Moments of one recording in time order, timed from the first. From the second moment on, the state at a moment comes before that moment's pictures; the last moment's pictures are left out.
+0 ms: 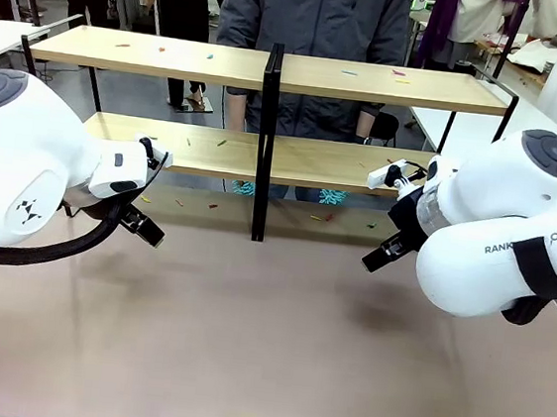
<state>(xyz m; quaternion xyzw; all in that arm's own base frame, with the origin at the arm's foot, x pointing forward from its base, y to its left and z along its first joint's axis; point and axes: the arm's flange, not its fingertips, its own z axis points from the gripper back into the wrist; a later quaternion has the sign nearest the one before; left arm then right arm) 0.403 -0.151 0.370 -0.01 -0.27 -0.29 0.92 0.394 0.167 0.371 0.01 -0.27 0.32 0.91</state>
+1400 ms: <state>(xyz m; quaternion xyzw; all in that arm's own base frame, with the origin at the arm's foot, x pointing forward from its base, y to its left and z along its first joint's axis) 0.304 -0.149 0.606 -0.04 -0.47 -0.36 0.81 0.251 0.132 0.623 -0.03 -0.44 0.34 0.83</state>
